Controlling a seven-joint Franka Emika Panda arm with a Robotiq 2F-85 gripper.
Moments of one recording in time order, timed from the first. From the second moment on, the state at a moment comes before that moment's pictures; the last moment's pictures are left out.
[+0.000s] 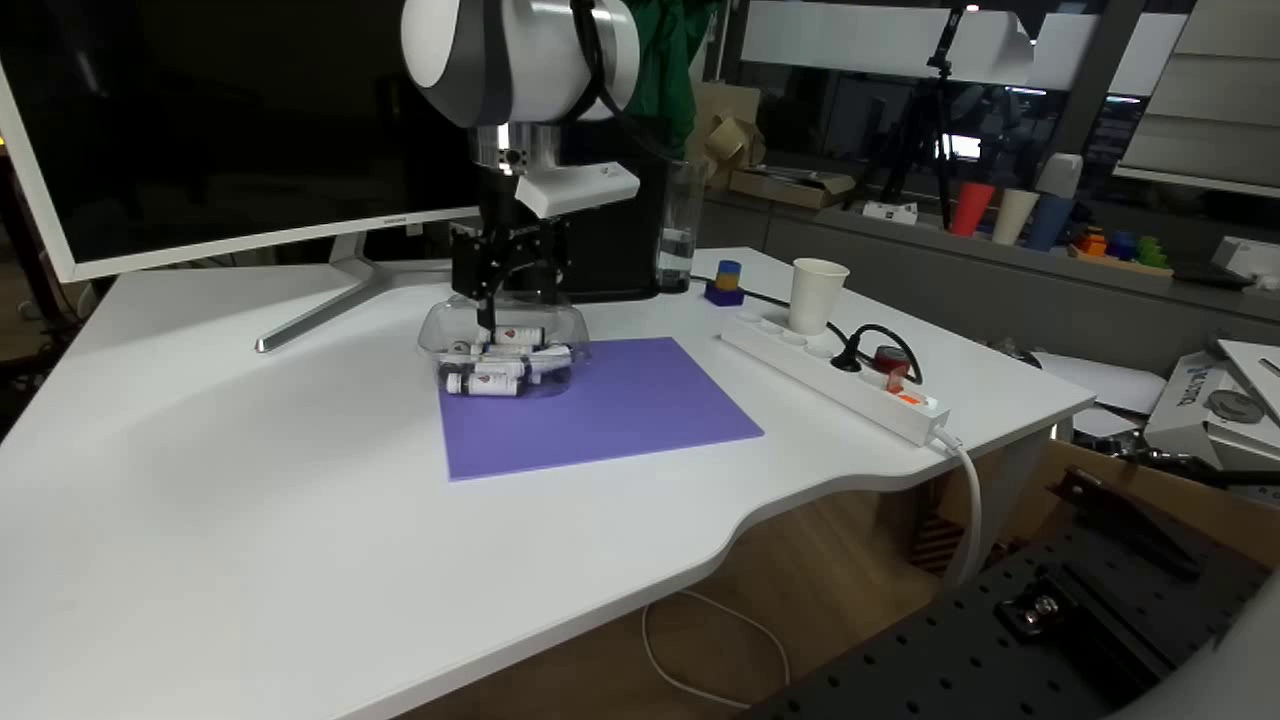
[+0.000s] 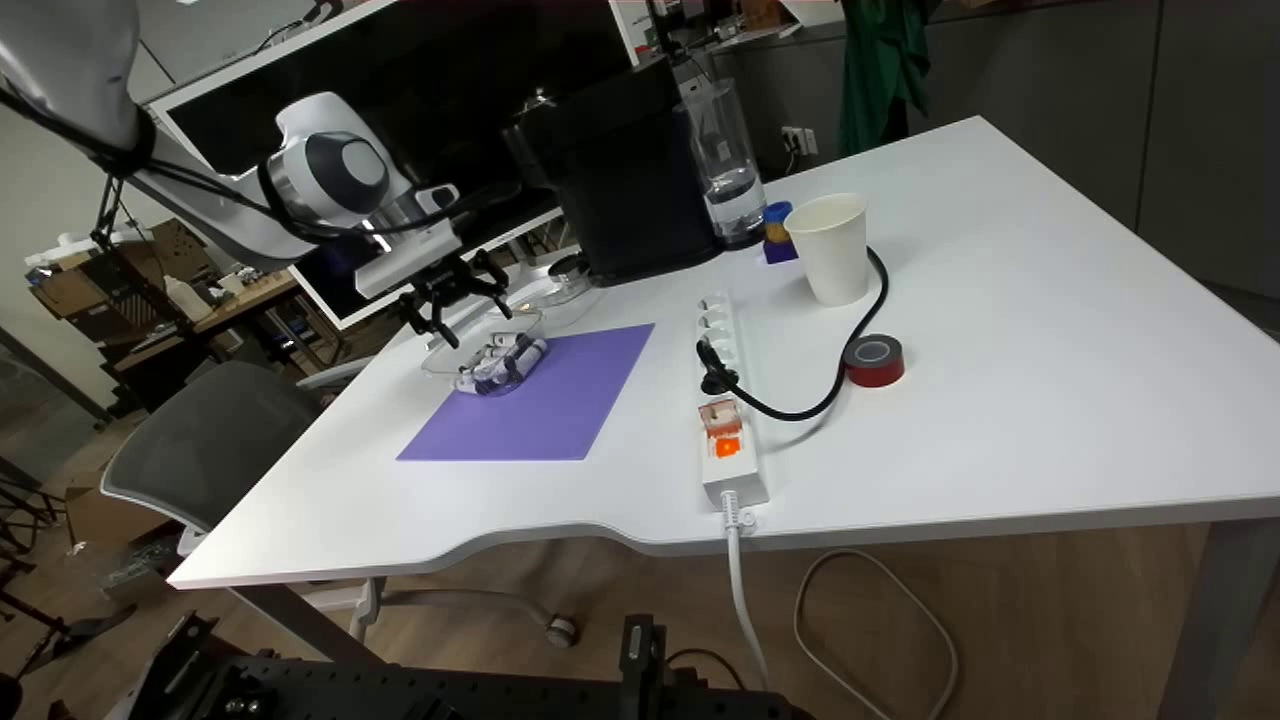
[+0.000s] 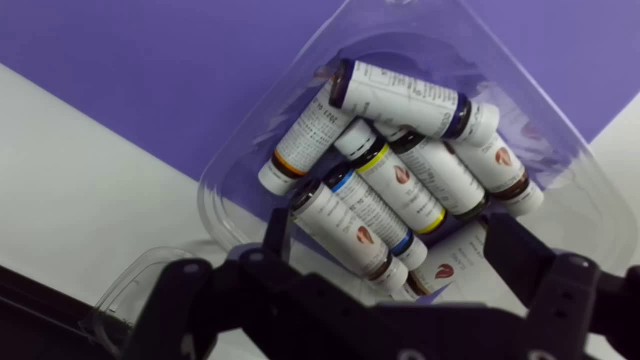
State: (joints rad) arm 0.13 0.57 0.03 -1.99 -0.14 2.63 -0.18
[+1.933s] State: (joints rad) arm 0.11 0.71 0.05 -1.94 -0.16 2.84 -0.19
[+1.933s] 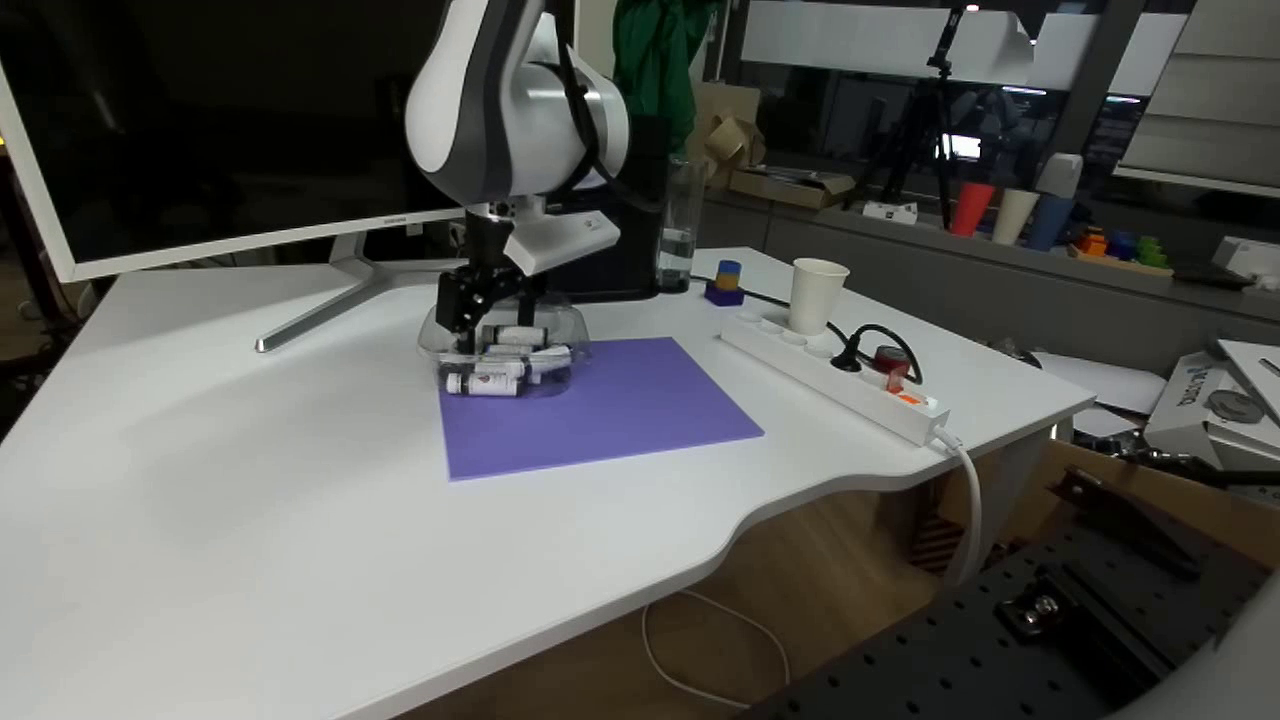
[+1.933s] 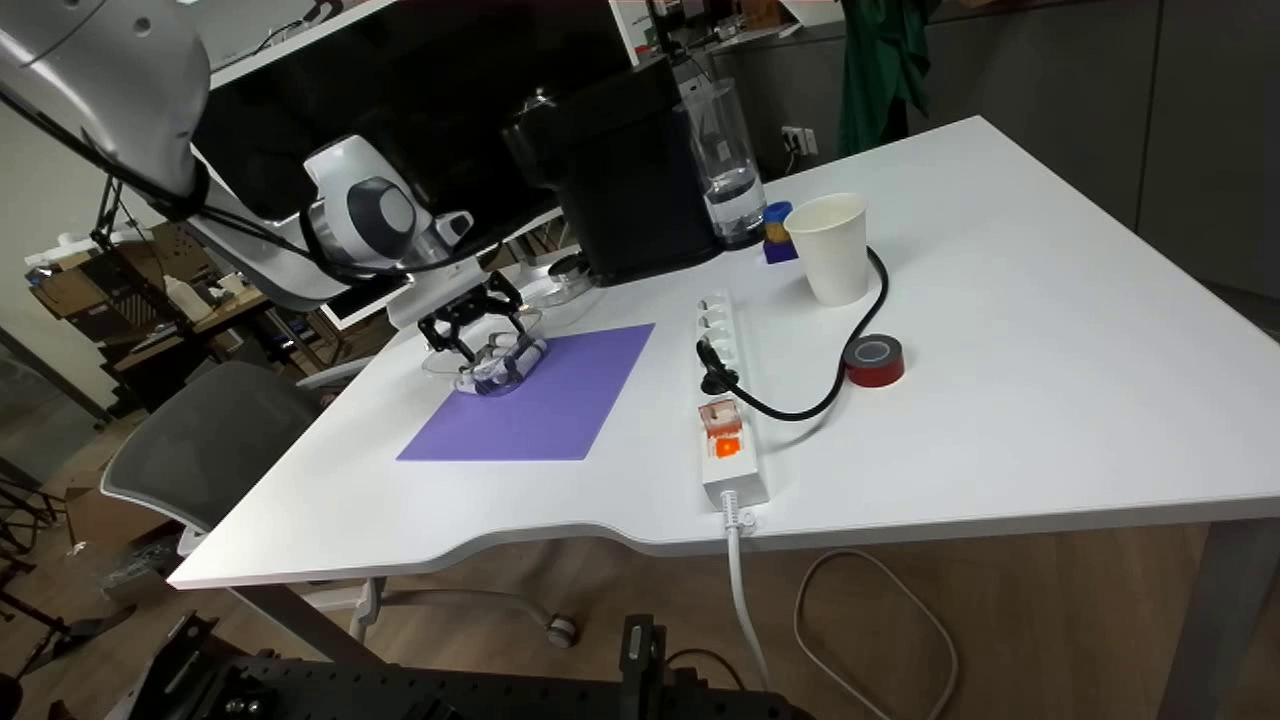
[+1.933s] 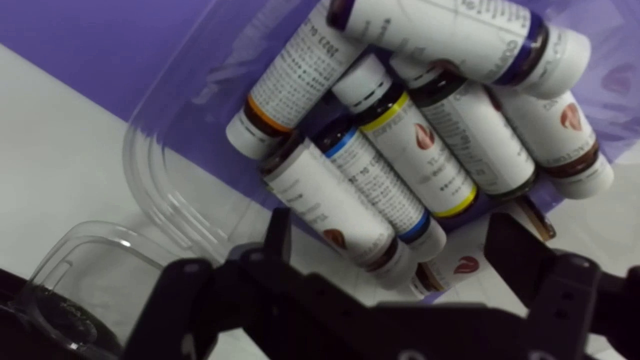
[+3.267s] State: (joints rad) arm 0.09 0.58 0.02 -1.94 -0.20 2.77 -0.22
